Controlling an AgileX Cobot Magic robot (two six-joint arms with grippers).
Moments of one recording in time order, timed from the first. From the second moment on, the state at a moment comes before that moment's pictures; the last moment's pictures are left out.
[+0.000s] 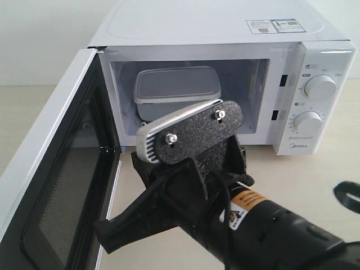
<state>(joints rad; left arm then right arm) -0.06 0.00 0.00 0.02 0.33 -0.12 1.17 1.45 -0.59 0.86 -0.71 -0.48</state>
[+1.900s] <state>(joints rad) -0.06 0.00 0.00 0.02 0.33 -0.12 0.07 0.00 -0.09 0.87 0.03 -0.53</state>
